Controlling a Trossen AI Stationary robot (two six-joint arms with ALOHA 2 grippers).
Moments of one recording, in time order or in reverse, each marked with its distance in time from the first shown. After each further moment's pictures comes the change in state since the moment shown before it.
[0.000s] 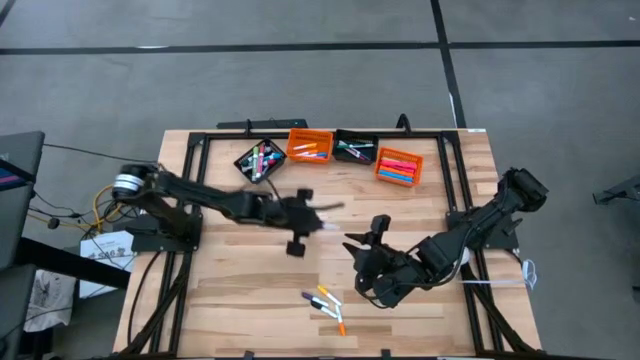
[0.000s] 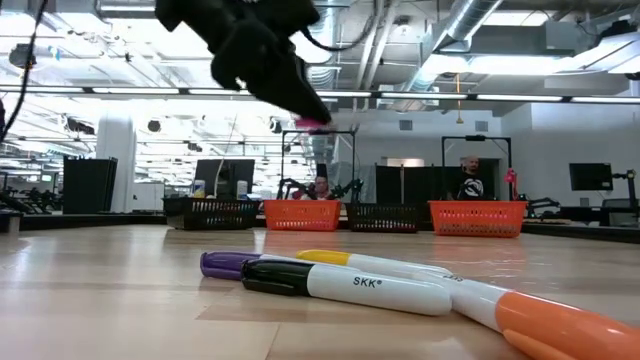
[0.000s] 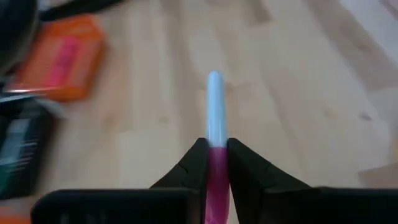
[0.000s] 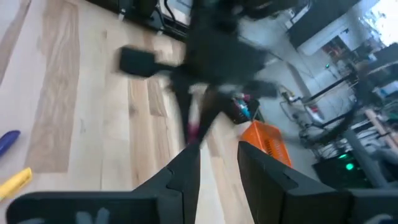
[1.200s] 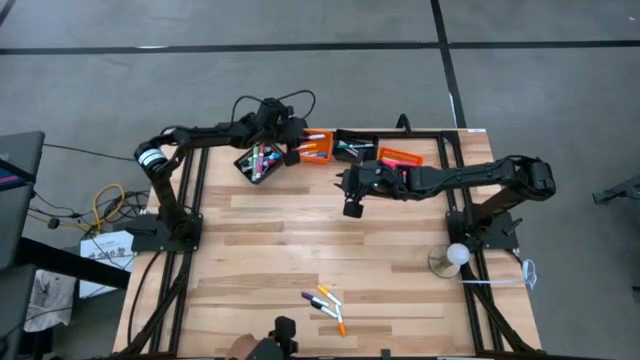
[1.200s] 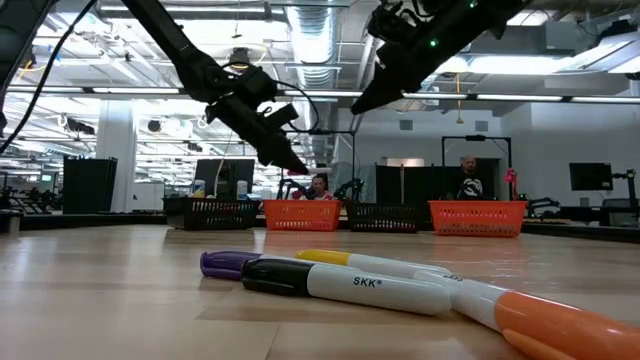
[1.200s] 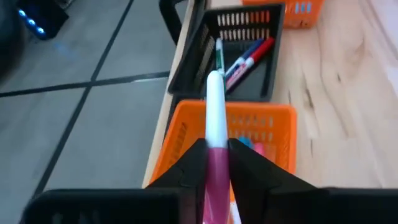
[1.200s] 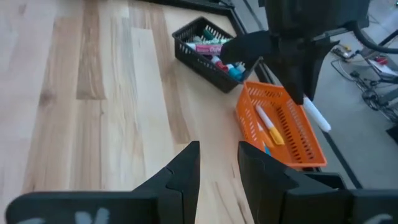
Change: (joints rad) left arm 0.816 0.191 0.102 0.170 0.456 0.319; right arm -0.694 -0.148 -0.329 0.457 -0.693 -0.308
